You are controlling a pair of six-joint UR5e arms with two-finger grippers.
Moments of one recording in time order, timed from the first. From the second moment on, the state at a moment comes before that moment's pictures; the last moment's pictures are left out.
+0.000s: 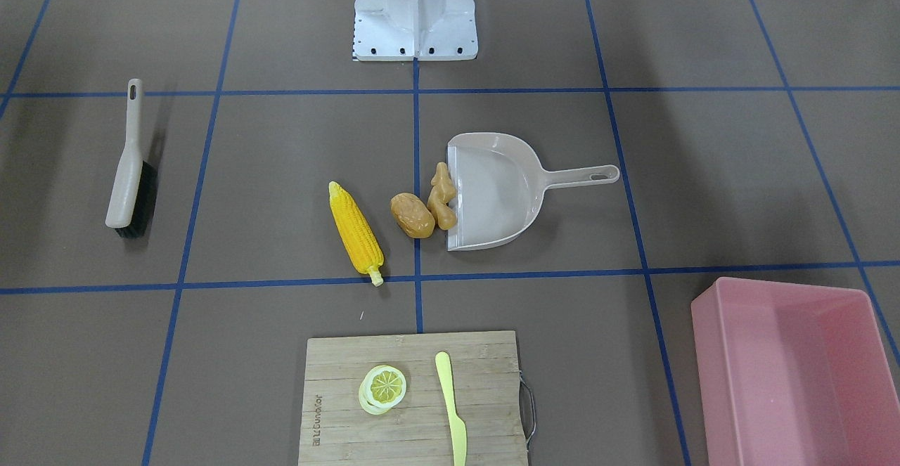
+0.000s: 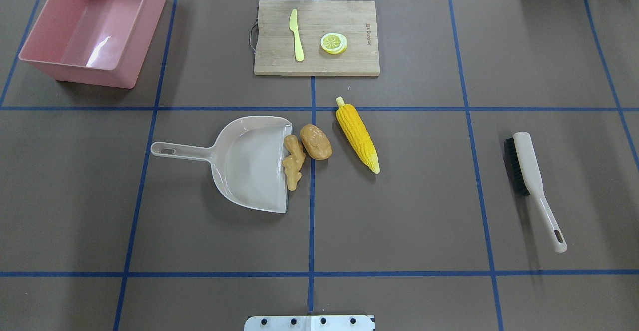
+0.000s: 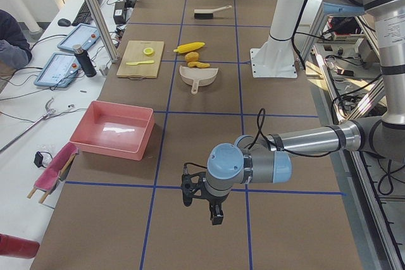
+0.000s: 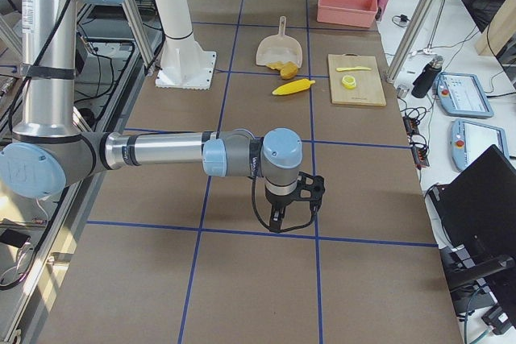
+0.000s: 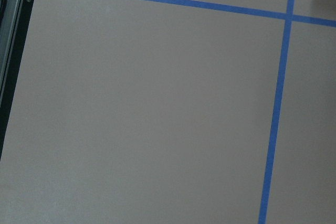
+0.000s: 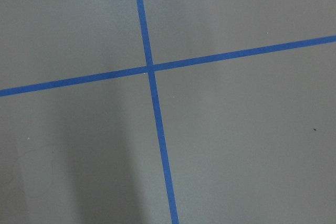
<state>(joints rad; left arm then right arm) -1.72 -1.27 -1.74 -1.72 -2.31 -0.06 1.59 -1.68 1.77 -1.61 2.31 0.19</state>
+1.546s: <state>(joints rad) -1.41 -1.51 -1.91 -1.87 -2.32 0.14 1.59 -1.68 1.77 -1.61 2.31 0.21</state>
